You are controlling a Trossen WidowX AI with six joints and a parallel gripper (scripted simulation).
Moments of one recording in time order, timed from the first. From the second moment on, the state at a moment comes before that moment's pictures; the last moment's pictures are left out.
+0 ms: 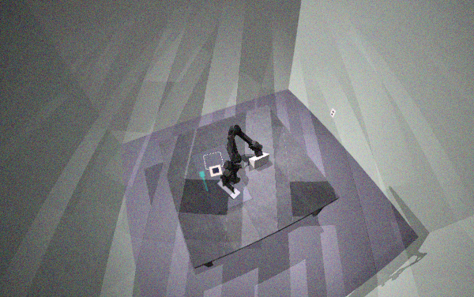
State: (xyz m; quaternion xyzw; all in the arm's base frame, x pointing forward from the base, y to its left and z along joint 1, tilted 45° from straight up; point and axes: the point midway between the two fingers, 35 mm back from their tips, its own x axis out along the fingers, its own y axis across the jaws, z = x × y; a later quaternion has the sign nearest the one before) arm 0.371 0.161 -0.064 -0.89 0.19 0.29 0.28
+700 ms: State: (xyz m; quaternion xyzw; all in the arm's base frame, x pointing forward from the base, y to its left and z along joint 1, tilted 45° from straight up) arm 0.397 0.166 -0.017 -0.88 0.24 0.19 0.36
